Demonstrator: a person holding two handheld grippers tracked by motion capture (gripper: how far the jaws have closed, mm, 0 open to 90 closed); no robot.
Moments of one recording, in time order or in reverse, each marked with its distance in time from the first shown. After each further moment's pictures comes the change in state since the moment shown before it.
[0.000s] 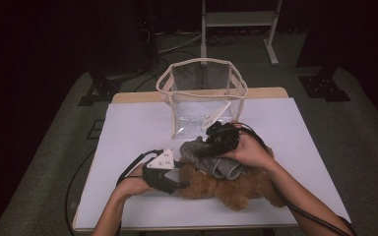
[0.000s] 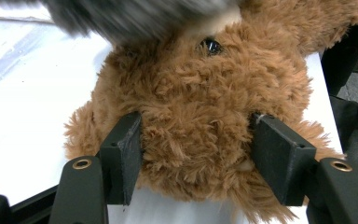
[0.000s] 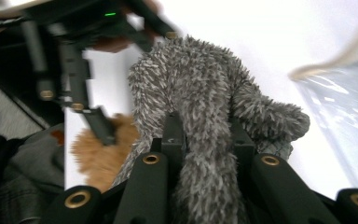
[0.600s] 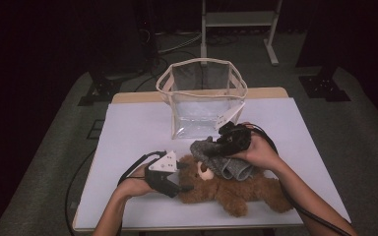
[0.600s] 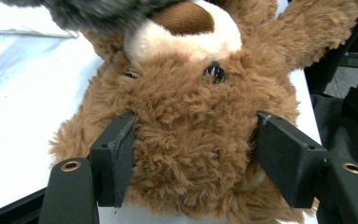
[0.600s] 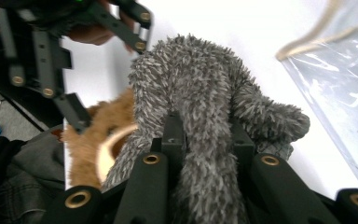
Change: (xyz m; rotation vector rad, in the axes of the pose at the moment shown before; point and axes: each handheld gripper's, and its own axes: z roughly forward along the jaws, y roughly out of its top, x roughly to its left) left arm -0.007 0.008 0.001 0.003 -0.041 0.043; right arm -0.010 -0.026 -0.014 -0.028 -0.004 0.056
